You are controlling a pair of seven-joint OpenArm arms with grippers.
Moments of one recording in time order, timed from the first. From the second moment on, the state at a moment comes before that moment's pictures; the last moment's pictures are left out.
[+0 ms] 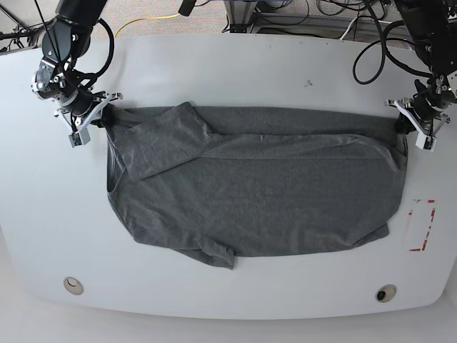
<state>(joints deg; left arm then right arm) 9.9 -23.6 -31.3 76.4 -15.3 -43.1 37.8 -10.4 15.1 29.0 85.3 21.3 41.1 -50.7</state>
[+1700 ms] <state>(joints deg) 26.0 -19.6 -39.9 113.1 -14.3 -43.0 60.7 -22.1 12.0 44.8 109.1 27.0 41.1 -63.4</state>
